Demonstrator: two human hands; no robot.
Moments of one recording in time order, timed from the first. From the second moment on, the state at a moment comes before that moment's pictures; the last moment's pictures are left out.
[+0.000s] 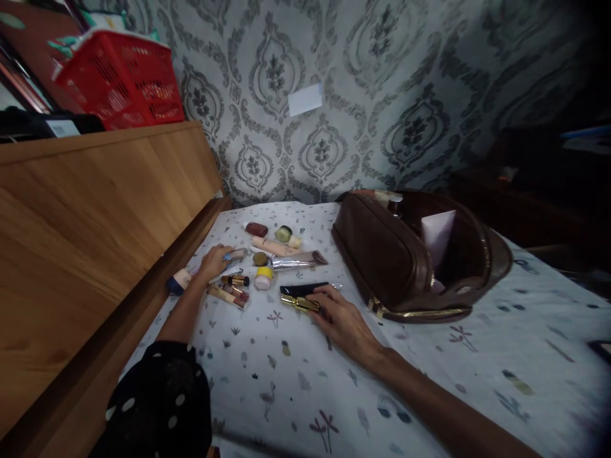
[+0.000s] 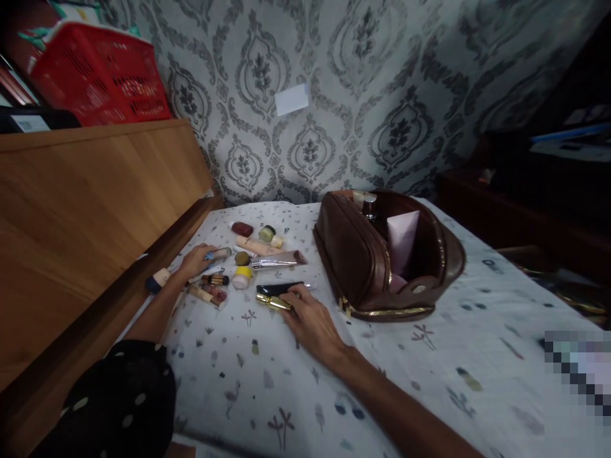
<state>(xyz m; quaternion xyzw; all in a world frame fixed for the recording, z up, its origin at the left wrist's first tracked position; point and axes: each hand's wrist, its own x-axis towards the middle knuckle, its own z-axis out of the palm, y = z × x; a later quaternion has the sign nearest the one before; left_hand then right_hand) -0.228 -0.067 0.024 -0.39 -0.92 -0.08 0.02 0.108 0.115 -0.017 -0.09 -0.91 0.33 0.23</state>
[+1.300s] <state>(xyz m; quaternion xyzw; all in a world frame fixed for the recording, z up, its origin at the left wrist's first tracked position) -0.133 -0.033 0.082 -0.44 -0.89 0.02 -0.09 0.110 0.114 -0.009 -0.07 -0.92 0.31 0.21</state>
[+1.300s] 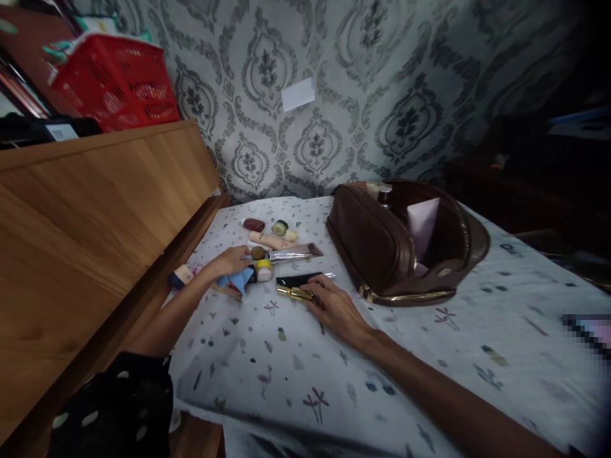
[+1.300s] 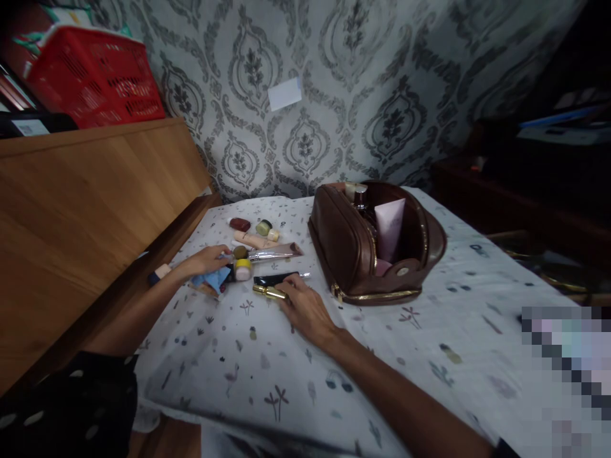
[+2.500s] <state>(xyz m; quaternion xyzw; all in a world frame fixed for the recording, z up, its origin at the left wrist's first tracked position) -0.062 -0.020 0.036 -0.39 -0.89 -0.18 0.12 0.110 0.114 -0.012 -0.06 -0.92 0.31 0.23</state>
